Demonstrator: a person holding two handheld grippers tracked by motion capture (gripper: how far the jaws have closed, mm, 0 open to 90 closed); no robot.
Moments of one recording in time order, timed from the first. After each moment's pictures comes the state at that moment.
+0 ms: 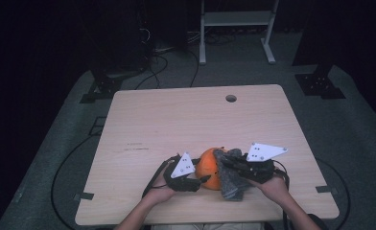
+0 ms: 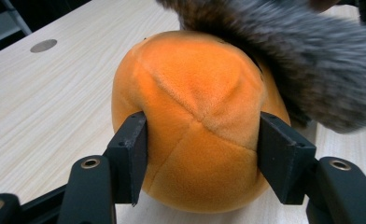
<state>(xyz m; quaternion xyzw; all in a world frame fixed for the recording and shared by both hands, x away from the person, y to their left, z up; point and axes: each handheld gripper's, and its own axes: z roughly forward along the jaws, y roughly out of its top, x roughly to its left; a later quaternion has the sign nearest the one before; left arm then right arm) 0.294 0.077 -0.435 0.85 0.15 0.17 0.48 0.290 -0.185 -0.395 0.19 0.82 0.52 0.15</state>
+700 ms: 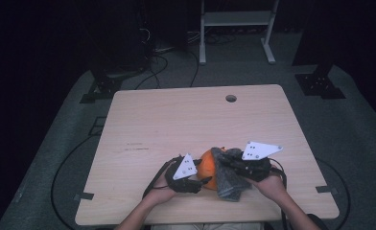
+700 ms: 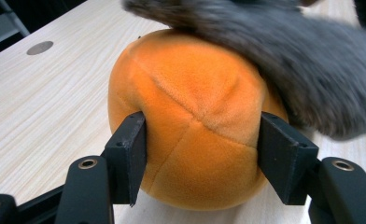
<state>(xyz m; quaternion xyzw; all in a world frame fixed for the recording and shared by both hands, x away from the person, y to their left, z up) 0.293 0.074 -0.435 0.85 0.14 0.17 0.47 0.292 -0.177 -0.394 0.19 0.82 0.51 0.16</state>
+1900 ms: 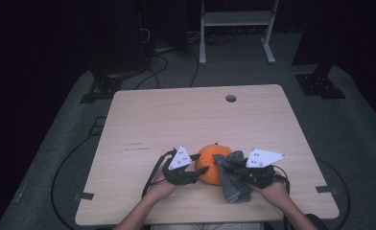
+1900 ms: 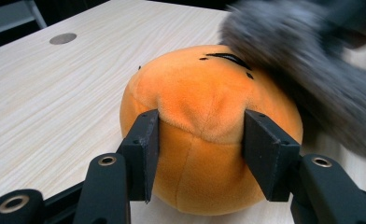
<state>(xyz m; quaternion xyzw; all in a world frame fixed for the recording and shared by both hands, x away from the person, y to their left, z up) 0.311 0.082 -0.435 0.83 0.20 0.15 0.50 0.281 -0.186 -0.410 0.19 0.83 0.50 0.16</state>
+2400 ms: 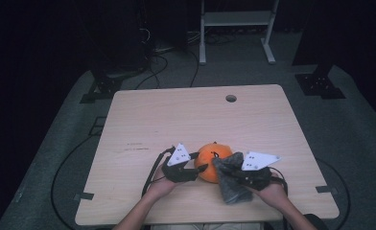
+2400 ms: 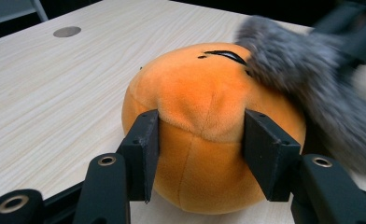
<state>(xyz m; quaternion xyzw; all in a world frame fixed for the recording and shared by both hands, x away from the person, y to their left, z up) 0.317 0.085 -0.437 0.82 0.22 0.15 0.50 0.281 -0.176 -0.416 0.17 0.84 0.49 0.16</state>
